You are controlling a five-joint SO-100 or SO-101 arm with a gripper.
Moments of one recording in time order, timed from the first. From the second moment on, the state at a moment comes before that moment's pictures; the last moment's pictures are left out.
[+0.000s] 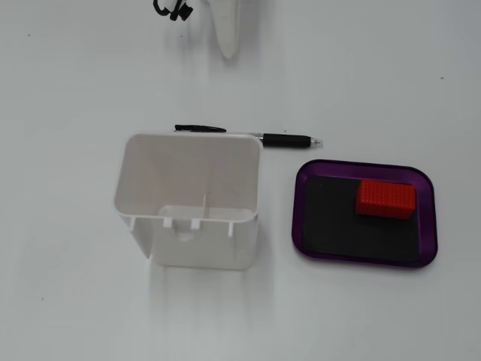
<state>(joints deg) 9.7 191.7 173.1 73.5 -4.2</state>
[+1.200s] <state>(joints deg) -18.7 100.4 95.7 70.1 17.9</state>
